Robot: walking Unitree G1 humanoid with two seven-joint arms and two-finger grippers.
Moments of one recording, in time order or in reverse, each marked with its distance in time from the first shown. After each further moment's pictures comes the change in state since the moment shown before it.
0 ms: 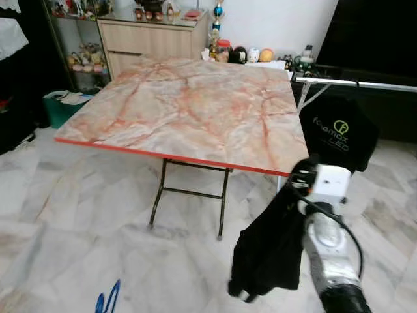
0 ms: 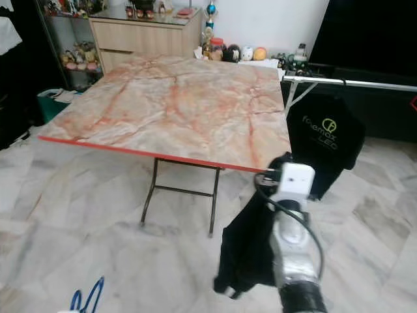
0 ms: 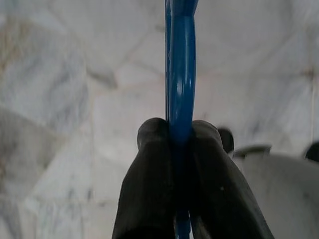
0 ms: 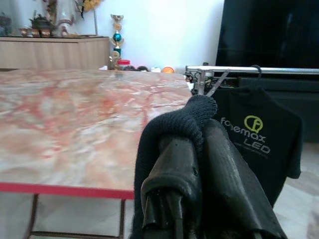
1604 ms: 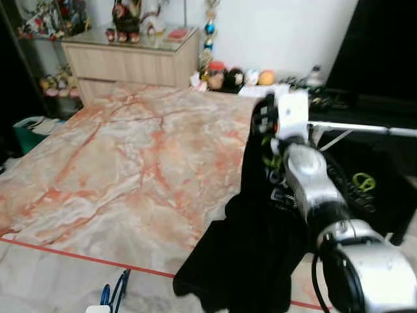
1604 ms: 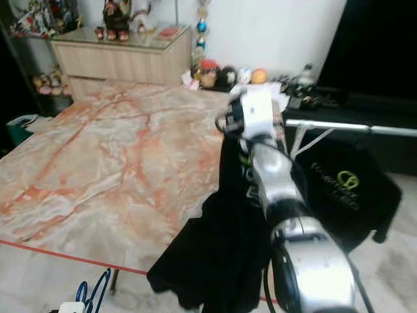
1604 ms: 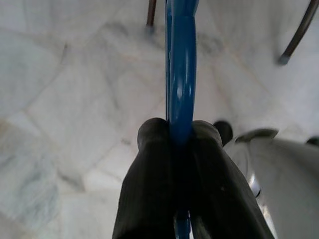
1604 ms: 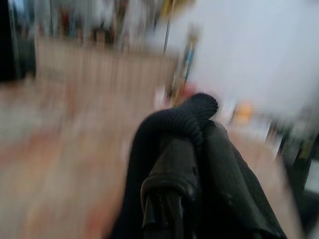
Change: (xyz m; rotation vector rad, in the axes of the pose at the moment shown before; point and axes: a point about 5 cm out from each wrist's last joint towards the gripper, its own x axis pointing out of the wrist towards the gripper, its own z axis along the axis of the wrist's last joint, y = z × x) left arm 0.002 -0.015 0.006 -0.004 -0.015 -0.052; right arm 0.048 0.034 0.027 -0.115 0.042 0.335
